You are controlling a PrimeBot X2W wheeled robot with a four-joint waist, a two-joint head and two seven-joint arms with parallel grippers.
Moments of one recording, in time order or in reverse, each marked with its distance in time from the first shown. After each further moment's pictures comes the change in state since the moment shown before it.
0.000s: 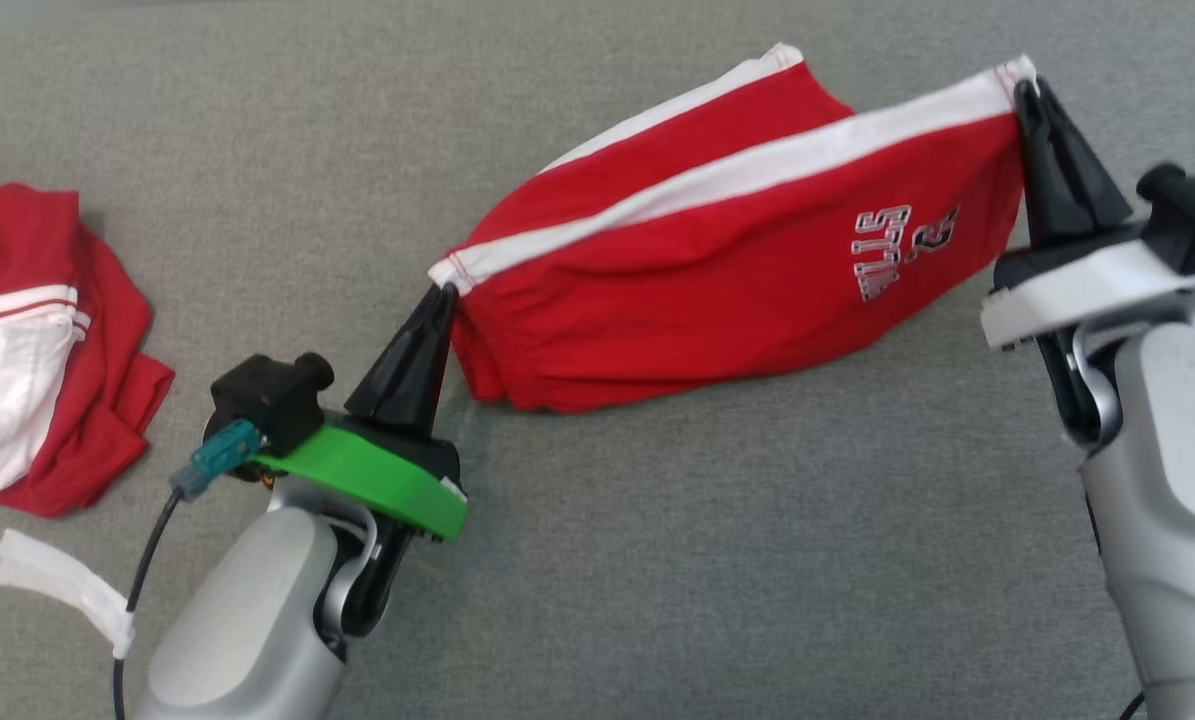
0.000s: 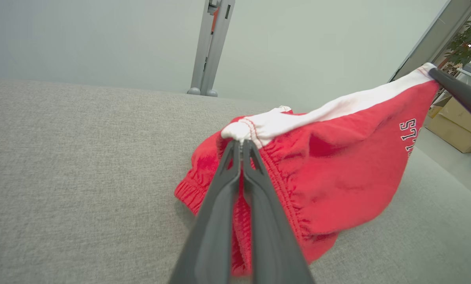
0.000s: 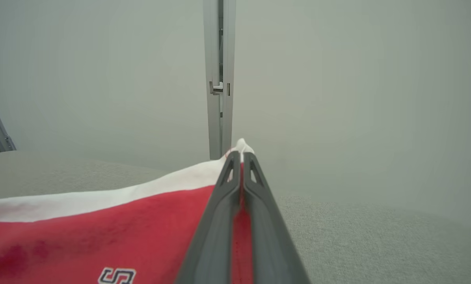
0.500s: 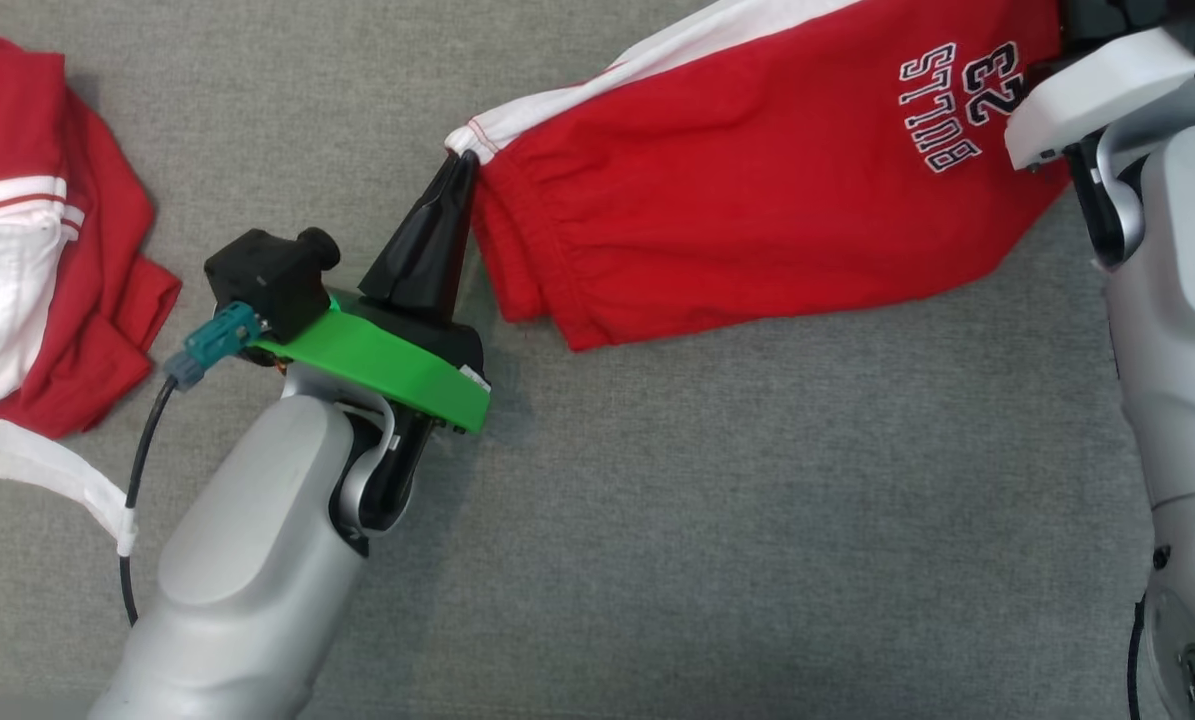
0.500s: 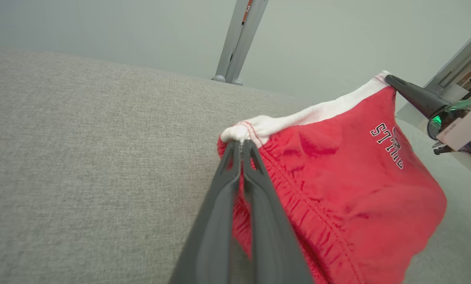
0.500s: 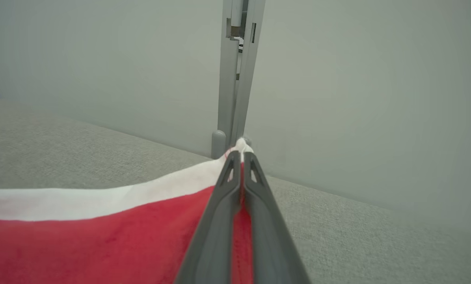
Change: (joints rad) left arm -0.195 -0.046 -0.016 0.046 -0.042 0.000 0.000; right arm -0.387 0.002 -0.032 0.328 -0.190 0.000 0.000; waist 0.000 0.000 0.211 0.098
